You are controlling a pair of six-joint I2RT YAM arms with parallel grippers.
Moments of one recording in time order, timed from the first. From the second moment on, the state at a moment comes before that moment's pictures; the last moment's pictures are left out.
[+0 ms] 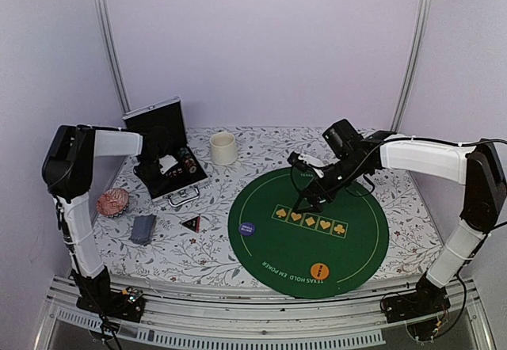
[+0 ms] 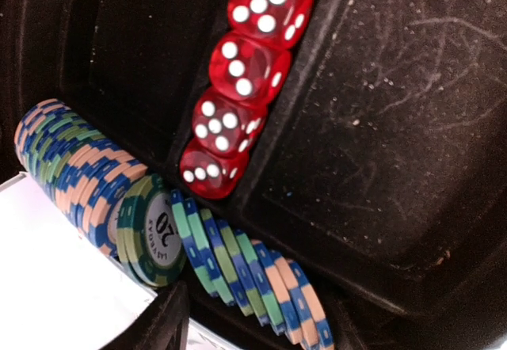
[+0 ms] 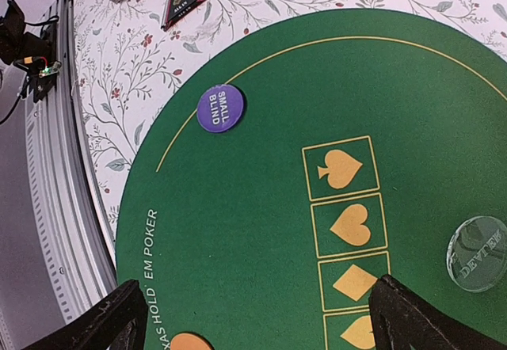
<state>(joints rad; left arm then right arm) -0.22 1.99 1.34 -0.66 -0.37 0.47 0.63 1.67 1.24 -0.64 -0.50 -0.24</state>
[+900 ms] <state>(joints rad) -0.18 2.01 1.38 -0.51 -0.20 0.62 0.63 1.70 1.26 -0.68 -0.51 -0.25</state>
